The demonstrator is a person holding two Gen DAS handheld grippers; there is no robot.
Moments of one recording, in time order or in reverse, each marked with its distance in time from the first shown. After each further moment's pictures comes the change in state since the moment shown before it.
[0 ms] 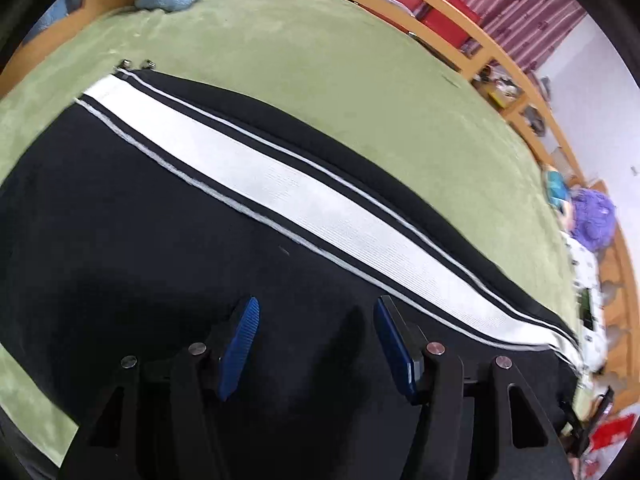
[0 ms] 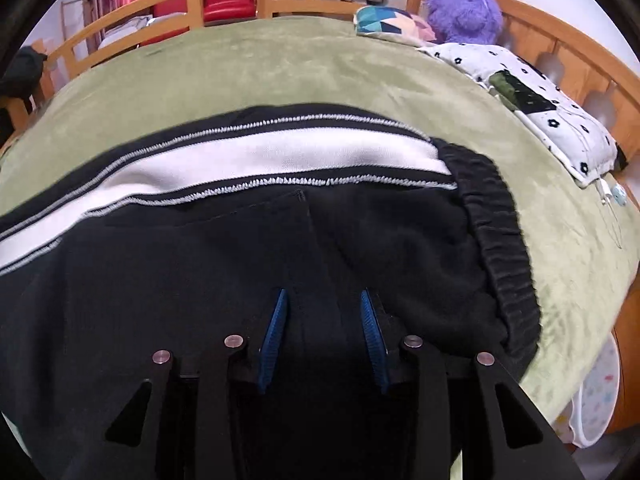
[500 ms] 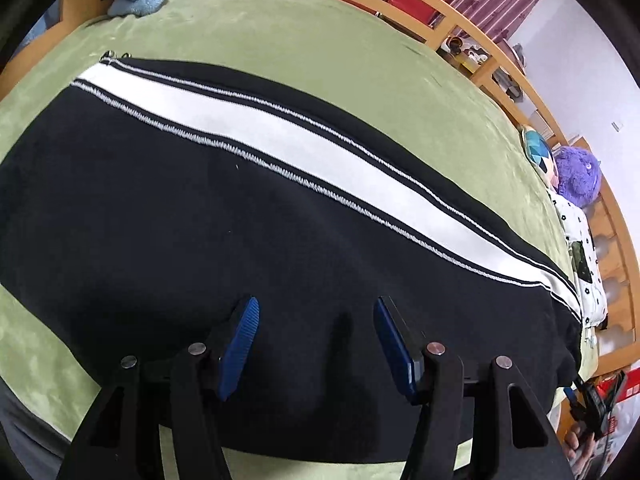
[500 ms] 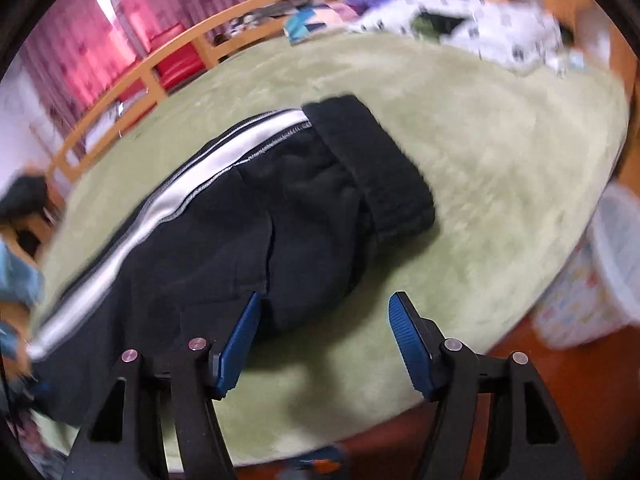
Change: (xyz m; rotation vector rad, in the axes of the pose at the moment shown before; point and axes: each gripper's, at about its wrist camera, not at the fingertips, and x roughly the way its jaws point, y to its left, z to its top) left arm -0.018 -0.021 -0.049 0.100 0.032 -0.001; right arm -0.037 -0.079 -0.064 0.424 0.025 0.264
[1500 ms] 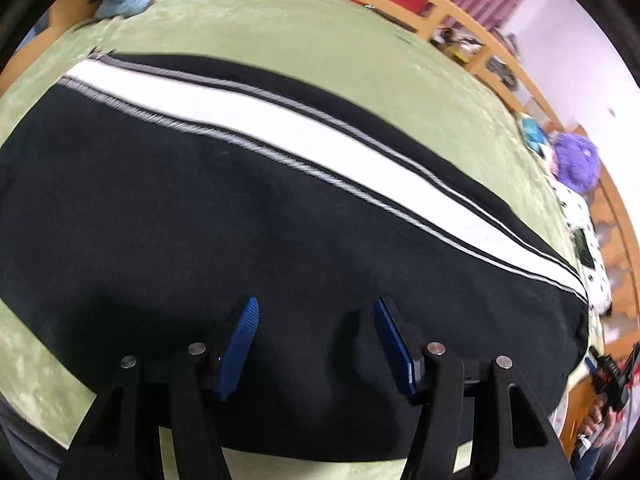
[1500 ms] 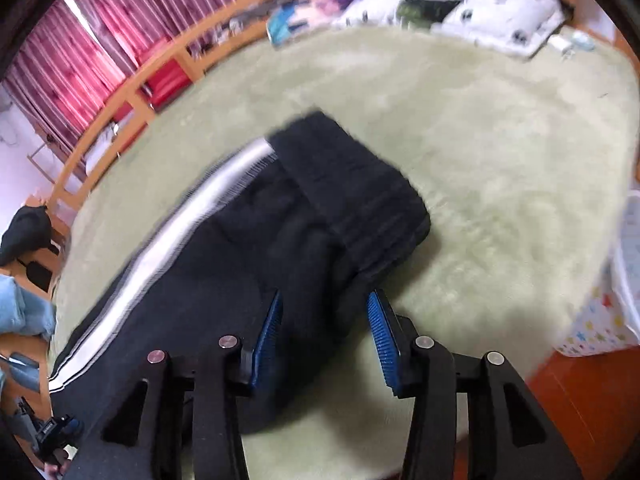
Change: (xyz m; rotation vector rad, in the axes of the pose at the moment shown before) left arm 0.008 -0.014 -0.011 0.067 0.006 -0.010; right arm 0.000 0.019 0.041 -0.056 -0.061 -0.056
